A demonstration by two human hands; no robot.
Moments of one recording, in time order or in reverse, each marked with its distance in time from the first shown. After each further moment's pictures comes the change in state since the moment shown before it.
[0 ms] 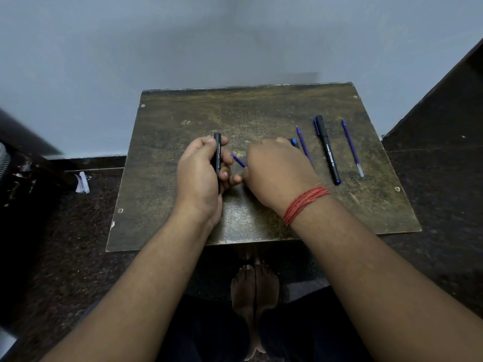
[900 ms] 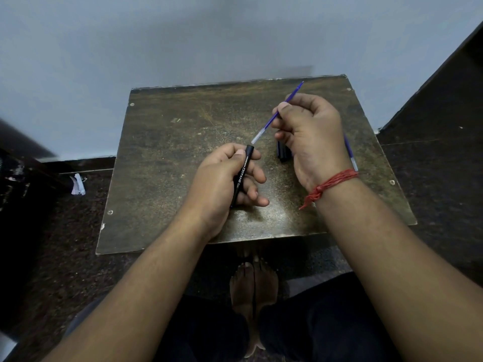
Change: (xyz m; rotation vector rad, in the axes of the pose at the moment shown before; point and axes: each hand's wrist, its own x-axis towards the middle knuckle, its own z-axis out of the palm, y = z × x) left_hand -0.020 -0.007 0.012 0.260 -0.329 -0.121; right_hand 0.017 0.049 -0.001 1.651 0.443 0.434
